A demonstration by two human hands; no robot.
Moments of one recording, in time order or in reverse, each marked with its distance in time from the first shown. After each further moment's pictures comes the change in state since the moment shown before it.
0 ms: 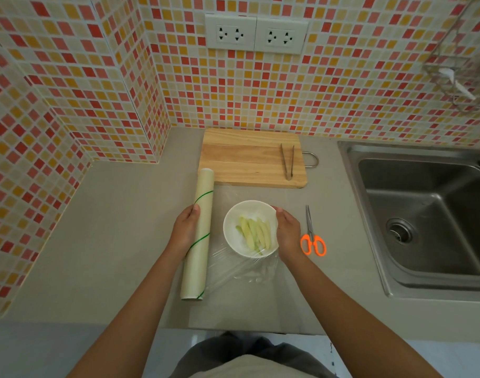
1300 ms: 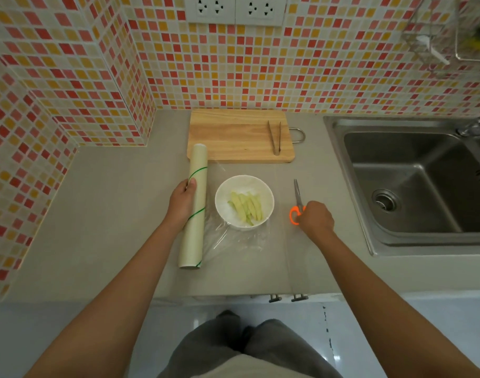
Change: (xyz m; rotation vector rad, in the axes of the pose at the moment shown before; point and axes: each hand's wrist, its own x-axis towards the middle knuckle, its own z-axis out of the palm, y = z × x) left_hand -0.003 0.008 0.008 0.065 -0.015 0.030; right_hand -0.009 -0.010 -0.088 -1.190 0.078 0.132
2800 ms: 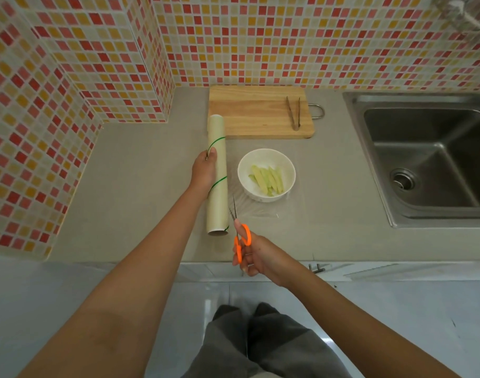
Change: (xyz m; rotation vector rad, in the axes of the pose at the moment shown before) left_hand -0.011 0.017 -0.009 0.026 0.022 -0.036; right_hand -0.196 -0.065 0.044 0.840 -0.995 0.008
